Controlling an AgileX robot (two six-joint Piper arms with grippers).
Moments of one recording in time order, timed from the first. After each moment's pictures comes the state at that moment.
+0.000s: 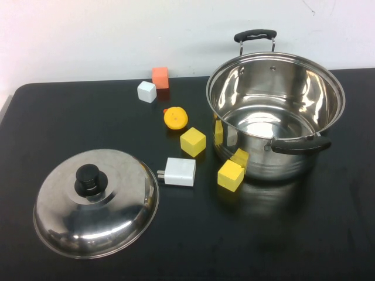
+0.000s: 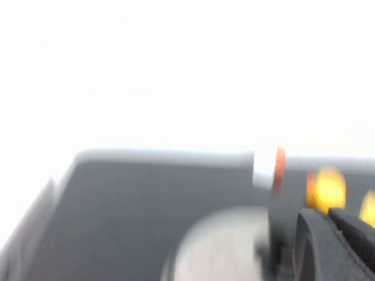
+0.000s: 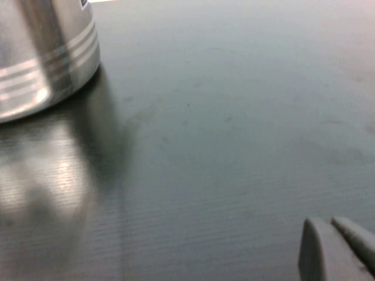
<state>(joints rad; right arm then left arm) -0.09 -0.01 0.02 -0.01 0.42 0.05 -0.10 -0.01 0.02 -0.07 -0.02 -0.08</state>
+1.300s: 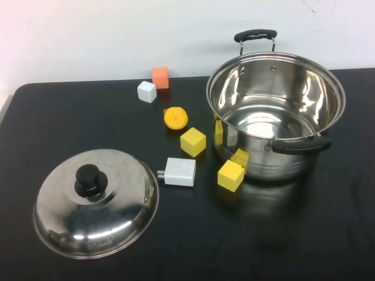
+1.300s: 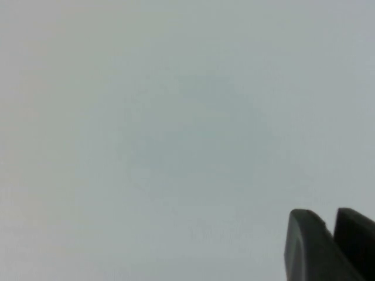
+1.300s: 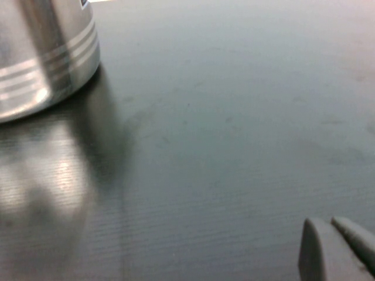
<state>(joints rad) -0.09 -0.01 0.02 -0.01 0.42 0.05 -0.10 0.46 -0.36 -0.06 -0.52 -0.08</state>
